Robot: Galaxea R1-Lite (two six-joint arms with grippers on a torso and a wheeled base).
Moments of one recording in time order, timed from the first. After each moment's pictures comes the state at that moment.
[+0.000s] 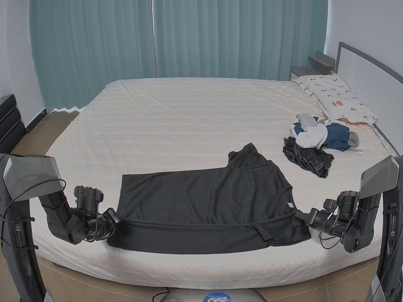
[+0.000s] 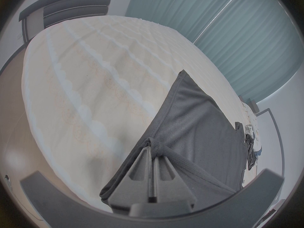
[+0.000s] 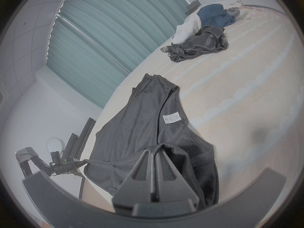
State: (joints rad) left arm -0.07 2.27 -0.59 -0.86 0.01 -0.78; right arm -0.01 2.45 -0.39 -1.55 0.46 0.55
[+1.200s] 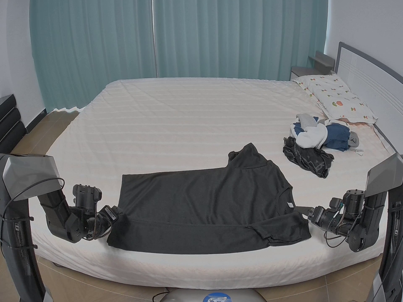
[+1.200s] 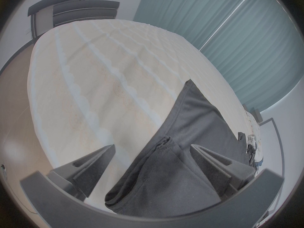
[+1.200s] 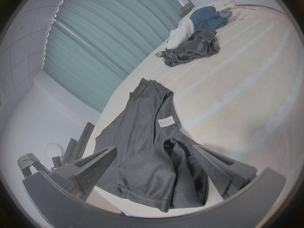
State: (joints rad) left arm -0.06 2.27 -0.60 -0.86 0.07 -0.83; right arm -0.04 2.40 -0.35 -1.55 0.45 0.57
